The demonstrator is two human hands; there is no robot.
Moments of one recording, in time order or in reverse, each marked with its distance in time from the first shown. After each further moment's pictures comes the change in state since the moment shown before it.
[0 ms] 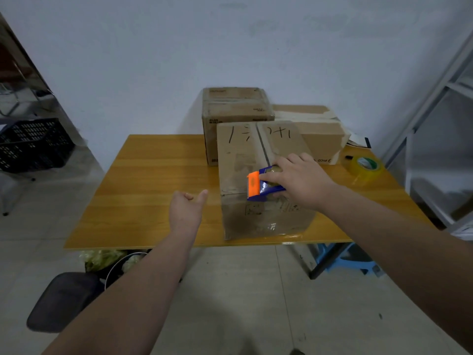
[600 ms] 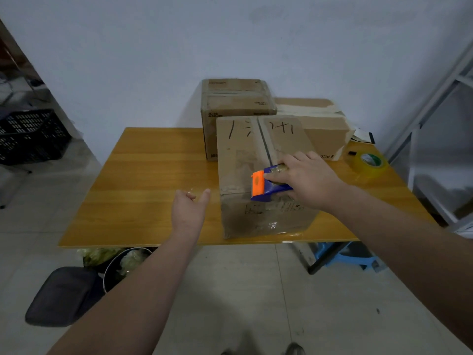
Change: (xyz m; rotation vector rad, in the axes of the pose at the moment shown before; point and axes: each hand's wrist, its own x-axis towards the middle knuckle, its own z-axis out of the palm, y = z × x) left_hand 0.008 -0.006 0.016 -0.037 -0.015 -0.023; right_hand 0.003 0.009 0.007 0.036 -0.068 0.013
